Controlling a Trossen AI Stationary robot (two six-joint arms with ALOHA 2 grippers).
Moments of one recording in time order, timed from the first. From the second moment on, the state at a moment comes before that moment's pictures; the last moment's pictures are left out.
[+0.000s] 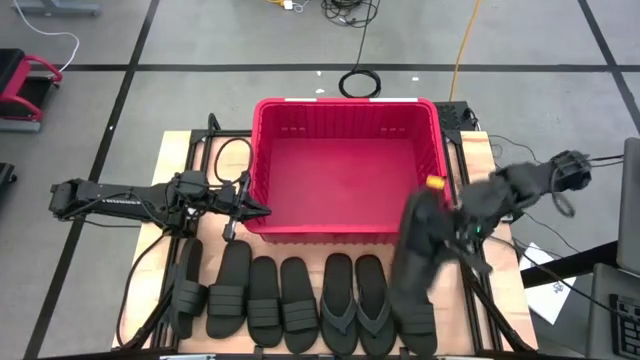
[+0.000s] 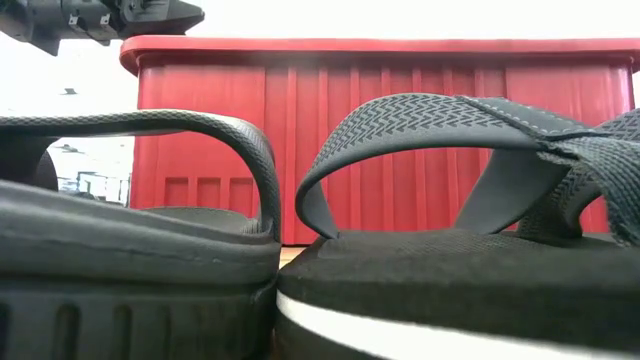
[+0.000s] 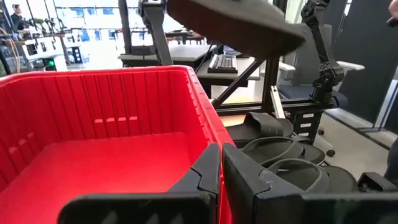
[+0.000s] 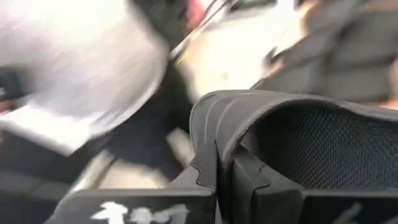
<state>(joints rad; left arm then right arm) 0.06 0.71 0.40 0.25 0.26 0.02 0.39 1.02 1.32 -0.79 -0.37 0.38</state>
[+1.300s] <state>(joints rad) 0.06 0.71 0.40 0.28 0.26 -0.01 -0.77 1.55 1.69 -1.57 -0.50 -0.88</state>
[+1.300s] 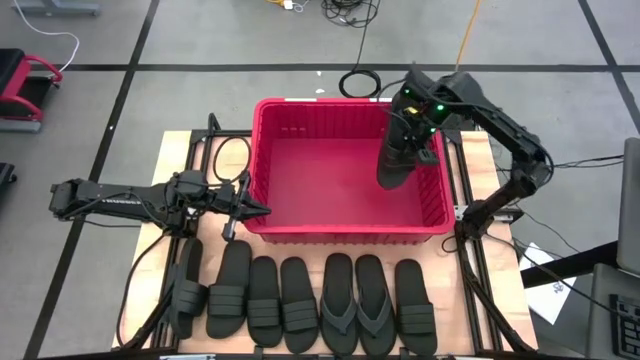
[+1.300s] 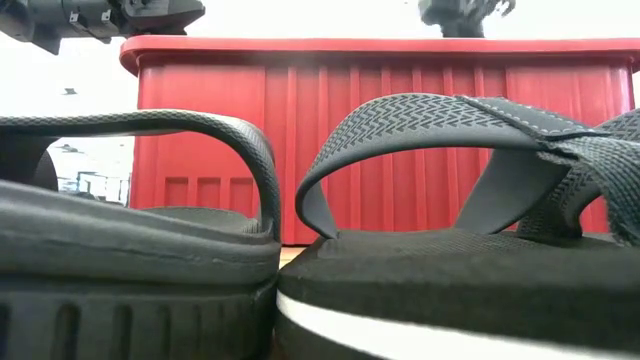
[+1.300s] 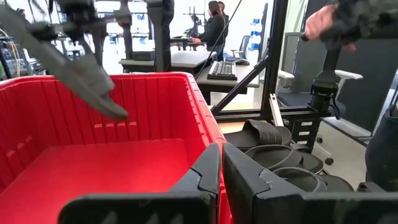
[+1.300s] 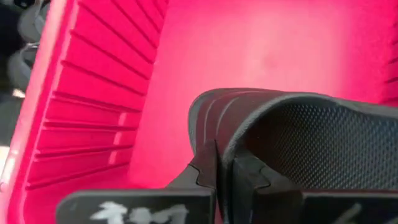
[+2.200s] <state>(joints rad) 0.06 0.71 0.40 0.25 0.25 0.01 -0.81 1.74 1.43 -1.57 -0.57 -0.88</state>
